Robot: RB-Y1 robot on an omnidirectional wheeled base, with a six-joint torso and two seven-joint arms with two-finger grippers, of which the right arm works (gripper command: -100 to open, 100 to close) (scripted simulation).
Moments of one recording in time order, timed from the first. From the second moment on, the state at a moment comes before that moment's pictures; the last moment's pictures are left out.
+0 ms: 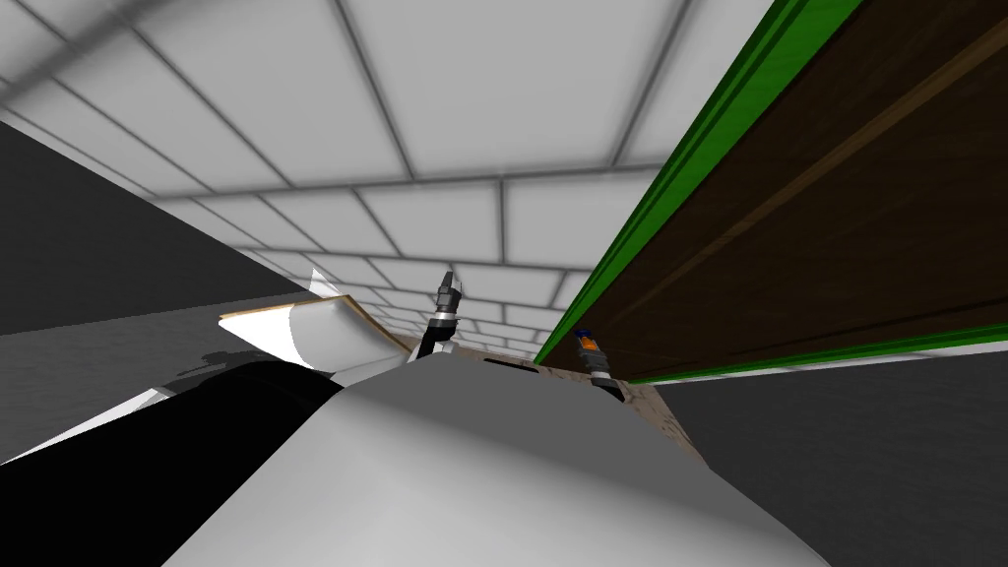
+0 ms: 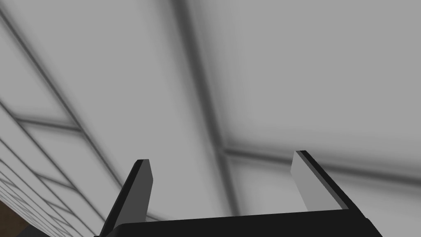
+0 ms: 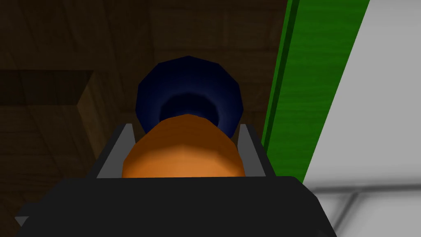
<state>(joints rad) 0.11 -0.23 -0.39 -0.74 0.49 -1.00 1.00</state>
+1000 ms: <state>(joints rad) 0.10 -0.24 -0.35 -0.74 0.40 -0.99 0.81</state>
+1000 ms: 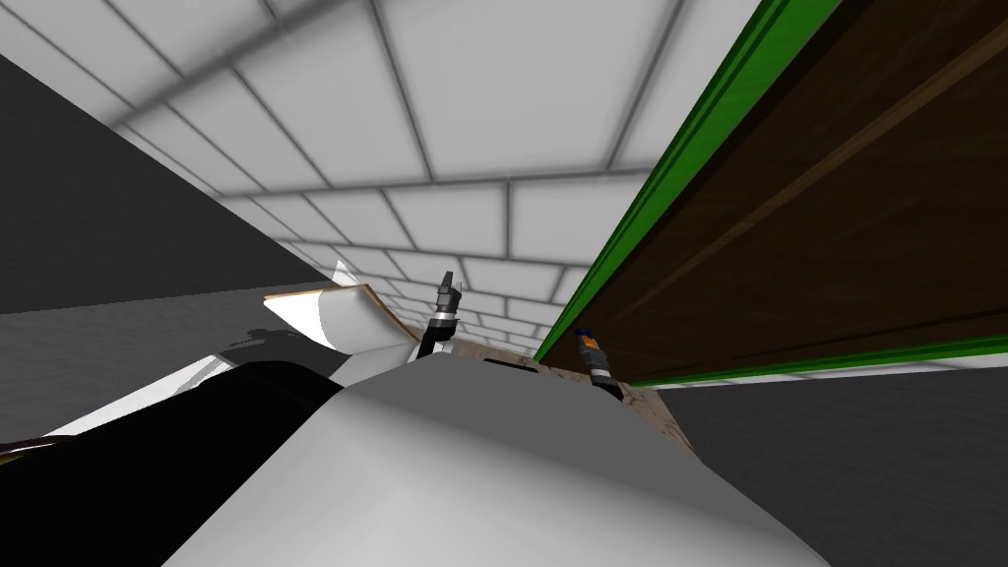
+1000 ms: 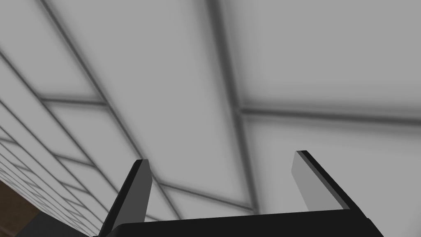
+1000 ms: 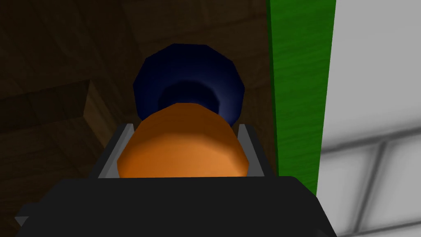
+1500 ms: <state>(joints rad) 0.09 -0.24 -0.32 -0.74 0.34 -0.98 0.69</state>
